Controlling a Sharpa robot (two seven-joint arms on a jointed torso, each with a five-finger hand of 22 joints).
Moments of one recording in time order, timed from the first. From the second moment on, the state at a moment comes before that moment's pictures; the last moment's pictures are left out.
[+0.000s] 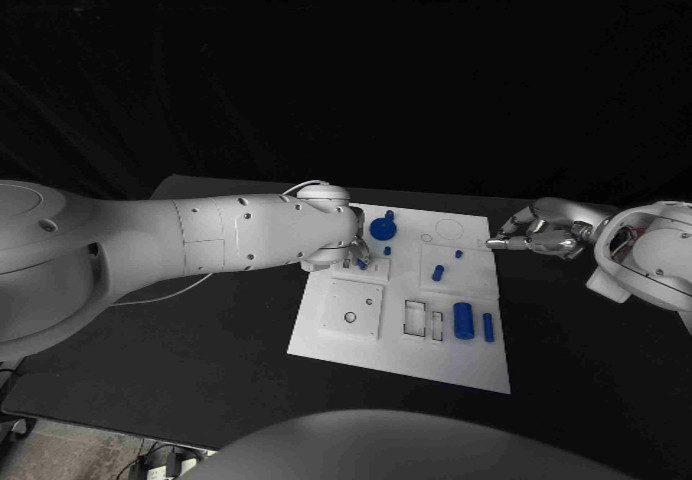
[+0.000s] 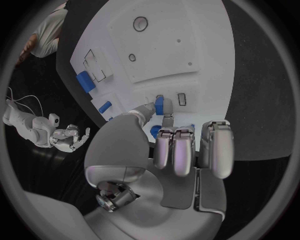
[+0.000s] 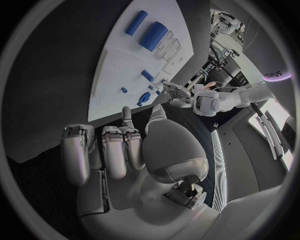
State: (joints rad) left arm 1.29 -0.48 -0.22 1.28 -1.12 0.05 -0.70; left_hand 1.20 -0.07 0.43 0.09 0.26 1.06 0.03 0.29 0.89 1.47 -0.05 1.57 1.31 1.47 -0.10 1.57 1.31 0.02 1.47 0.02 1.50 1.31; right arm 1.35 -0.96 -0.23 1.49 -1.13 -0.05 -0.09; right_hand 1.20 0.19 -0.32 0.28 0.25 0.81 0.10 0.29 0.60 1.46 0.03 1.58 1.31 1.47 -0.02 1.57 1.31 0.01 1.46 0.09 1.47 1.31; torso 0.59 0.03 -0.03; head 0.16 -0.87
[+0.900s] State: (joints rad) left arm 1.29 -0.47 -0.22 1.27 -1.12 0.07 -0.70; left_hand 1.20 -0.08 0.43 0.09 0.25 1.06 0.03 0.29 0.89 1.47 -0.05 1.57 1.31 1.47 -0.10 1.57 1.31 0.02 1.47 0.02 1.49 1.31; right arm 1.35 -0.96 -0.23 1.49 -1.13 -0.05 -0.09; right_hand 1.21 0.19 -0.32 0.28 0.25 0.81 0.10 0.29 0.60 1.46 0.03 1.57 1.31 1.47 -0.02 1.57 1.31 0.01 1.46 0.09 1.47 1.31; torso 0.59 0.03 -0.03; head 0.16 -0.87
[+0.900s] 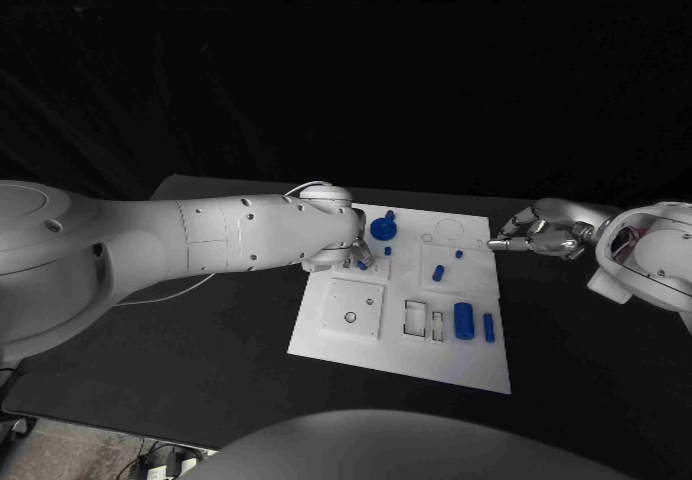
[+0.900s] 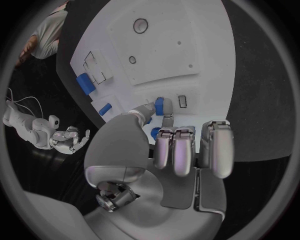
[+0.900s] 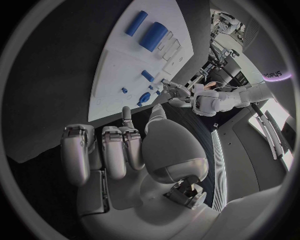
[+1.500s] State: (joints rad) left arm 1.28 -0.46 -0.23 1.25 -1.13 0.11 -0.70; left_hand 1.13 -0.07 0.35 0.16 0.11 1.02 0.04 0.25 0.88 1.47 -0.04 1.57 1.31 1.47 -0.09 1.57 1.31 0.02 1.47 0.02 1.47 1.31; right arm 1.35 -0.96 -0.23 1.49 -1.12 -0.05 -0.09; right_hand 1.21 0.19 -0.32 0.28 0.25 0.81 0.10 0.29 0.60 1.46 0.03 1.58 1.31 1.47 -0.02 1.57 1.31 0.01 1.46 0.09 1.47 1.31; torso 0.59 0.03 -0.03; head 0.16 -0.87
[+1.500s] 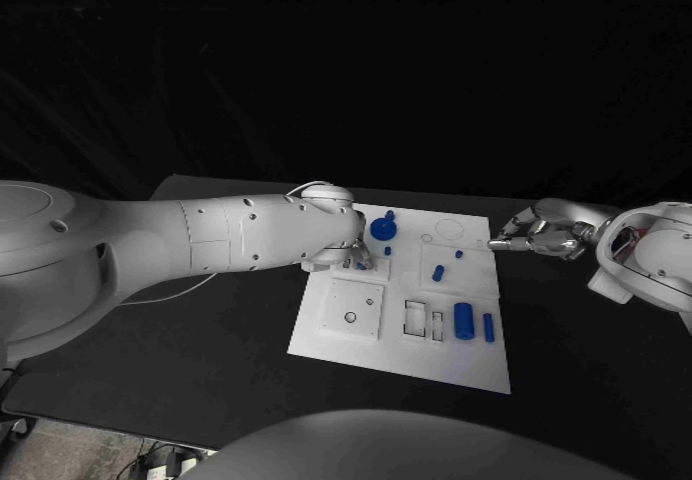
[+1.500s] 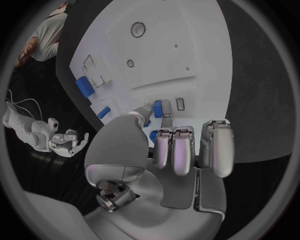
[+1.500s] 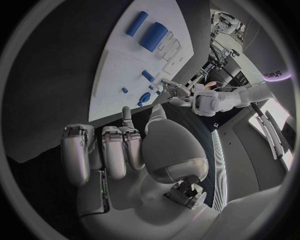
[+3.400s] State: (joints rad) left arm 1.29 -0.46 -0.22 1.24 -1.13 0.12 -0.70; left_hand 1.07 -0.05 0.18 0.28 0.09 0.94 0.04 0.24 0.89 1.47 -0.01 1.57 1.31 1.47 -0.07 1.57 1.31 0.02 1.47 0.04 1.45 1.31; right arm 1.35 -0.96 -0.23 1.49 -1.12 -0.04 -0.09; right_hand 1.21 0.18 -0.32 0.28 0.25 0.81 0.10 0.28 0.60 1.46 0.03 1.58 1.31 1.47 -0.02 1.57 1.31 0.01 1.46 0.09 1.47 1.31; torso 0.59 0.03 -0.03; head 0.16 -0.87
